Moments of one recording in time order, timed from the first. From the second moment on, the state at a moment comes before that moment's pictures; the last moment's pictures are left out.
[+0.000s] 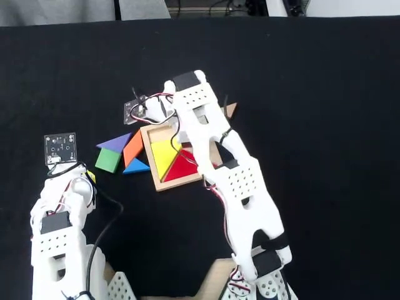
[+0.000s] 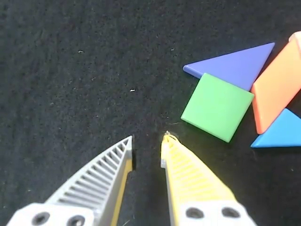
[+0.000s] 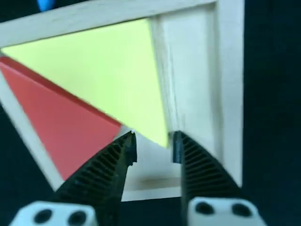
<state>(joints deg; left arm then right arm) -21.1 -62.8 88.3 30.9 -11.1 -24.1 57.9 -50.9 93.8 71.5</state>
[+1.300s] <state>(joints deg) -21.1 -62.8 88.3 30.9 -11.1 -36.1 55.8 -63.9 99.1 58.0</state>
